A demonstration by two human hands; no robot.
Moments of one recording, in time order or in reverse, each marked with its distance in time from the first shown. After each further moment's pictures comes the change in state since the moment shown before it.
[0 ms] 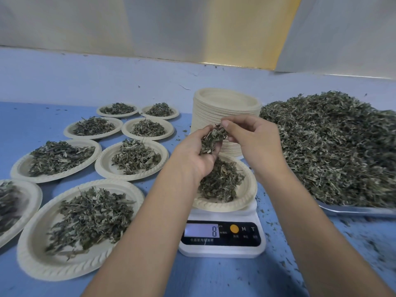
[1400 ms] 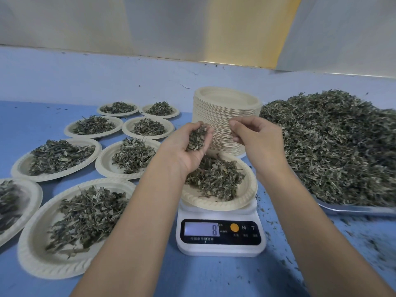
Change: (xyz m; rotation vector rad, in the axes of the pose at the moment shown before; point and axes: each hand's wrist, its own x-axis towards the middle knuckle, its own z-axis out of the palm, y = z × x) left_hand -0.001 0.020 -0.011 -0.054 -0.046 0.001; right_hand 0.000 0.005 -0.004 -0.013 0.067 0.057
